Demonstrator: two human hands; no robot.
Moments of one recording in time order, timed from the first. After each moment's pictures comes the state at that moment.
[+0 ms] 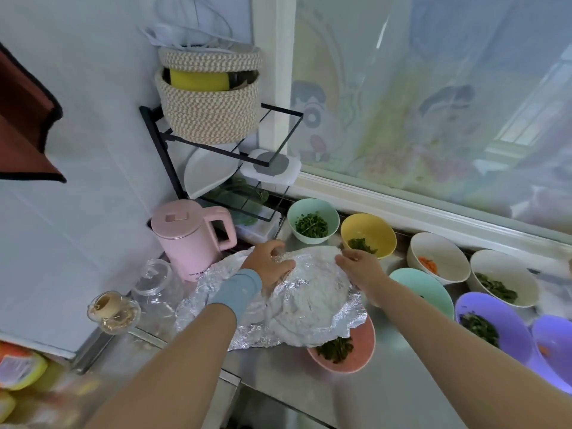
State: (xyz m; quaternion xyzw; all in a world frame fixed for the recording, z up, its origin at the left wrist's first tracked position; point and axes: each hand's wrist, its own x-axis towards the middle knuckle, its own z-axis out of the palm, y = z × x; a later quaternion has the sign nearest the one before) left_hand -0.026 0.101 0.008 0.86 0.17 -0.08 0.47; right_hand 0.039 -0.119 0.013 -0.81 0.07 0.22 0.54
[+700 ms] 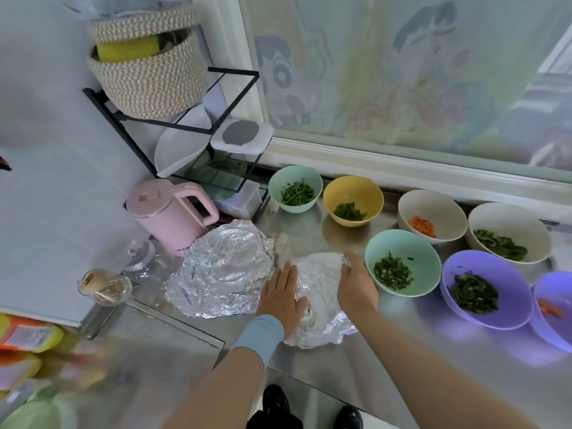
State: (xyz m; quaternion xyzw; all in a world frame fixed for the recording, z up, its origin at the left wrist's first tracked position) left_hand -0.096 -0.038 -0.090 0.97 0.09 -0.17 0.15; right_hand -0.014 -0.196 -0.088 -0.91 0.05 0.11 0.40
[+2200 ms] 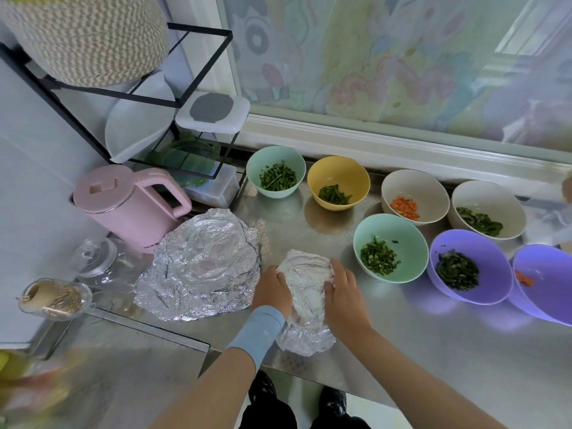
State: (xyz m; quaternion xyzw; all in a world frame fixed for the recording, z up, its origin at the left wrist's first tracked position) left_hand -0.071 -0.043 -0.097 0.87 0.30 -0.13 0.36; right_hand -0.064 -0.197 -0.104 -0.93 -0.02 0.14 0.34
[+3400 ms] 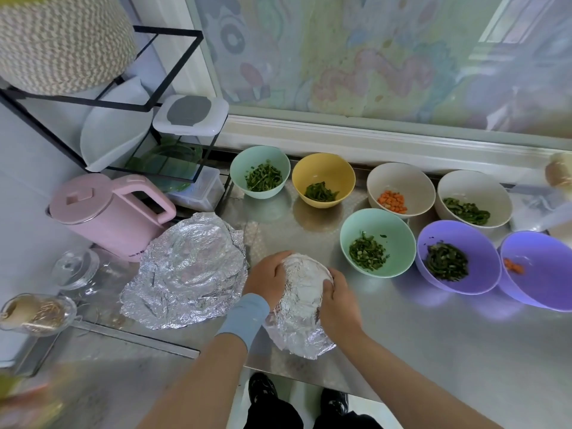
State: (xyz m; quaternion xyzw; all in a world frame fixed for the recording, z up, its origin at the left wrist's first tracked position) left_hand -0.049 -0.038 -0.100 0.90 0.13 -0.09 0.41; right_hand -0.069 -0.203 -0.108 -0.86 0.11 0.17 0.47
